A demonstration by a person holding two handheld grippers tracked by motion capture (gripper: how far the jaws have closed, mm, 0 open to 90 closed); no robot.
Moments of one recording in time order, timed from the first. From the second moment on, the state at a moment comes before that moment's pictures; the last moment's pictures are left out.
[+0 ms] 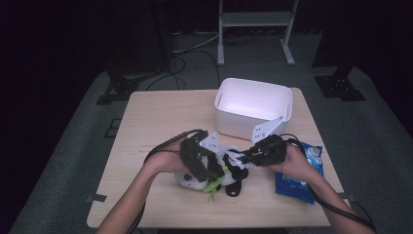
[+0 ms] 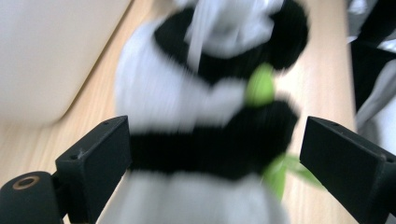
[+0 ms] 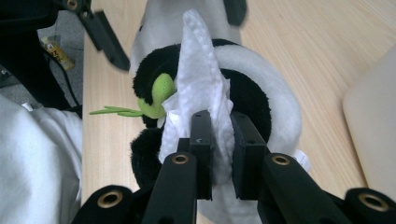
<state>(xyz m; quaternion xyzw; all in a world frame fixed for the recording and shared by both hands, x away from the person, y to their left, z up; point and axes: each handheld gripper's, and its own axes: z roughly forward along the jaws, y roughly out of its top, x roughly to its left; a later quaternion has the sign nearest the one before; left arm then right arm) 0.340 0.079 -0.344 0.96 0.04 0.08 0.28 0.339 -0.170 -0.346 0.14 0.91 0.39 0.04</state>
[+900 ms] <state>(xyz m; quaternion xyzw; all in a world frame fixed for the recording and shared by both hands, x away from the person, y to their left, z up) 0.354 0.086 -0.365 0.96 0.04 0.07 0.27 0.335 -0.308 -0.376 0.32 0.88 0.33 0.08</state>
